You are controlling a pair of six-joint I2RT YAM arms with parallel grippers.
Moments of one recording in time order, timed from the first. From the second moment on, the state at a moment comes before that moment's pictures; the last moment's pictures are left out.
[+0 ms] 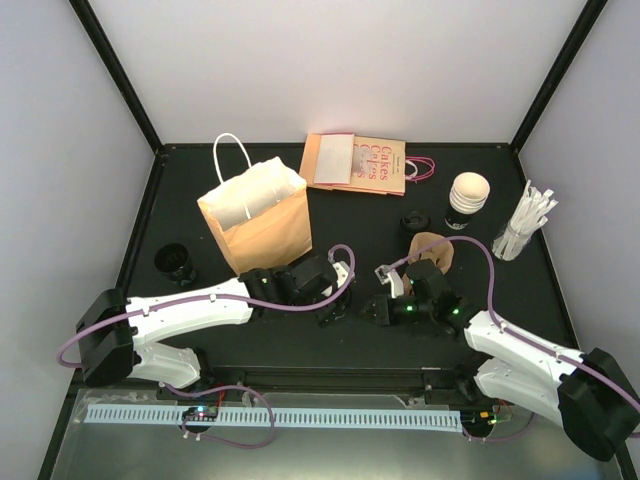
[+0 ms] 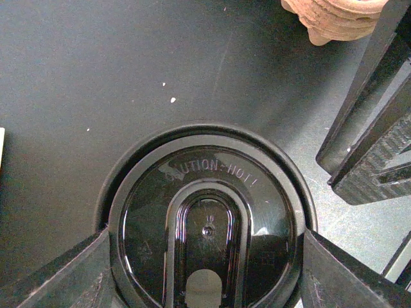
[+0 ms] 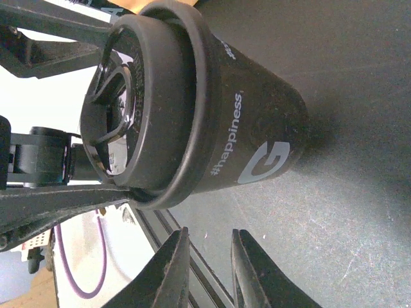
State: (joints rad) left arm -1.10 1.33 0.91 -0.52 -0.14 -0.20; right arm 0.68 0.97 0.36 -0.08 -0.62 0.68
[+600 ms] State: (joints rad) left arm -1.10 1.33 0.91 -0.52 -0.14 -0.20; right arm 0.68 1.04 0.37 -0.01 -0.63 0.72
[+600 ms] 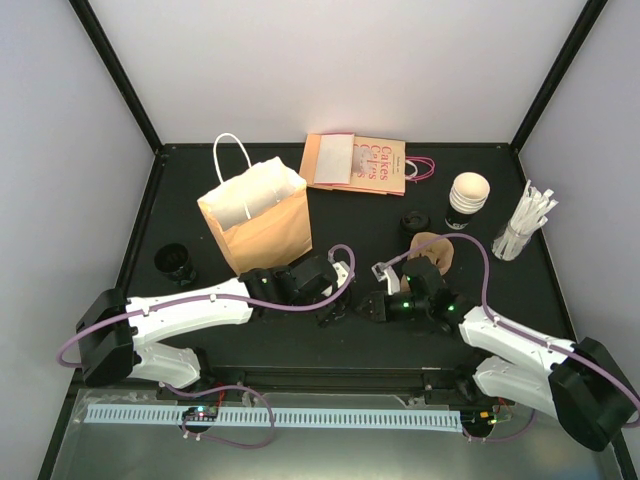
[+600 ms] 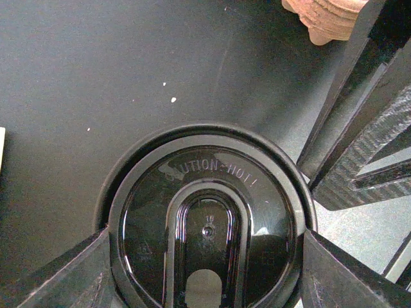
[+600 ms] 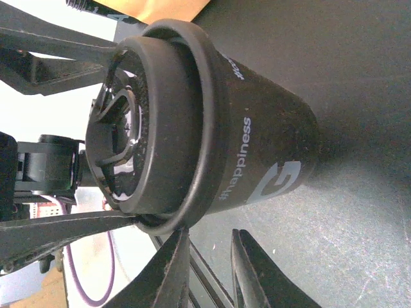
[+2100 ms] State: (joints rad) left arm -1.10 1.33 0.84 -0.45 -0.12 -0.22; right arm 0.69 1.14 0.38 0.07 -0.65 0.71
